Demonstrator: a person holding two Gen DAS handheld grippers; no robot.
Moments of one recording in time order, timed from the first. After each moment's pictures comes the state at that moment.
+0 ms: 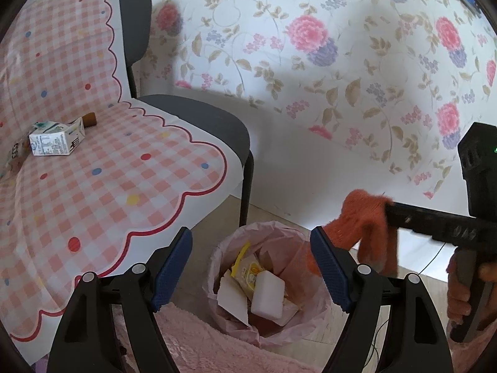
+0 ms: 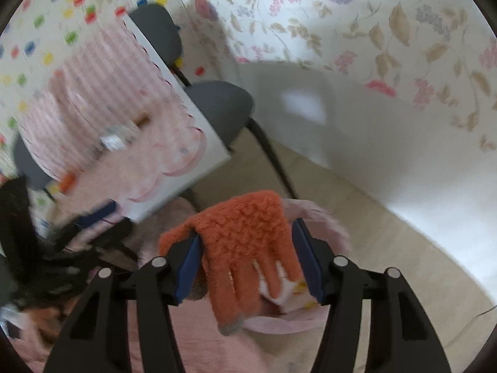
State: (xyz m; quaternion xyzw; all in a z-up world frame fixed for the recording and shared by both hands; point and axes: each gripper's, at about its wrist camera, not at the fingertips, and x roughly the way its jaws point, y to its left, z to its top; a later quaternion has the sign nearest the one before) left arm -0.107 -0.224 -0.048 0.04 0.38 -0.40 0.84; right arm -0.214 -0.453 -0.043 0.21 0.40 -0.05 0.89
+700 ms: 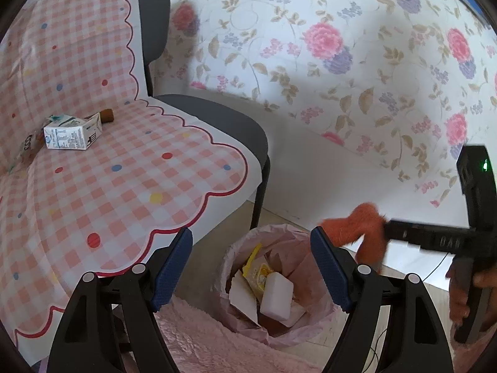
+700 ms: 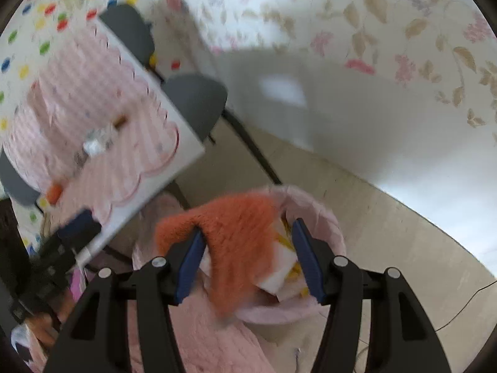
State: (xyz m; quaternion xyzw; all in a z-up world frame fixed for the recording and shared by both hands) left arm -0.098 -0.208 -0.046 0.03 0.38 -0.37 0.85; right arm -0.206 -0.457 -0.058 0.21 0.45 -0.10 0.86
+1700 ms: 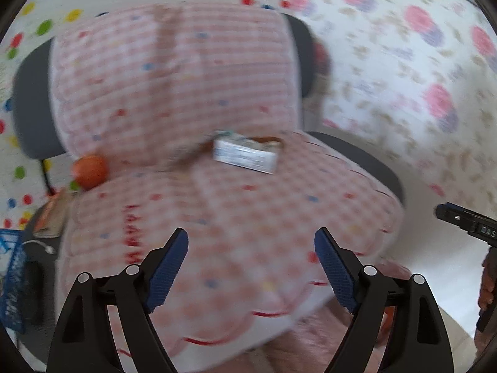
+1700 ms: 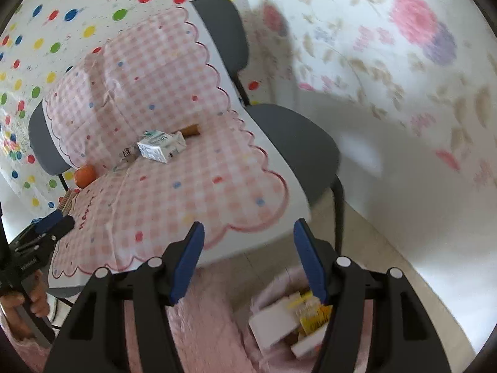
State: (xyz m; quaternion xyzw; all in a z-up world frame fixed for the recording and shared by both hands) left arm -0.047 -0.040 -0.007 0.02 0.34 -0.13 0.93; right arm -0.113 -0.373 -0.022 0.10 0.37 0.01 0.92
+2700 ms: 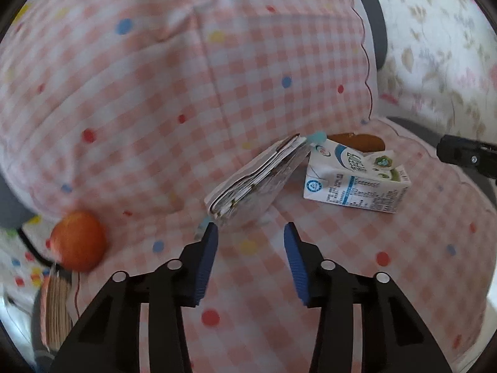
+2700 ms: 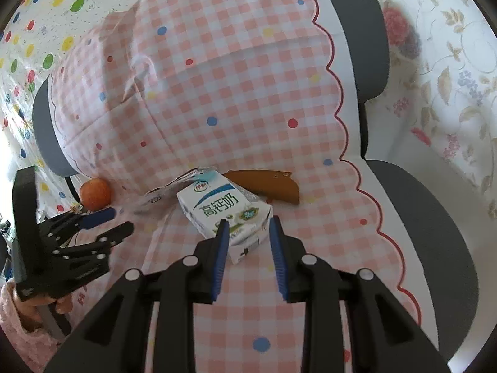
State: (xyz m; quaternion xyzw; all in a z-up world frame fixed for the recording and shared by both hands) left arm 0.155 -0.022 -0.057 0.12 0.39 -0.12 0.91; right arm 0.112 -0.261 -0.025 0.04 0.38 0.14 0.91
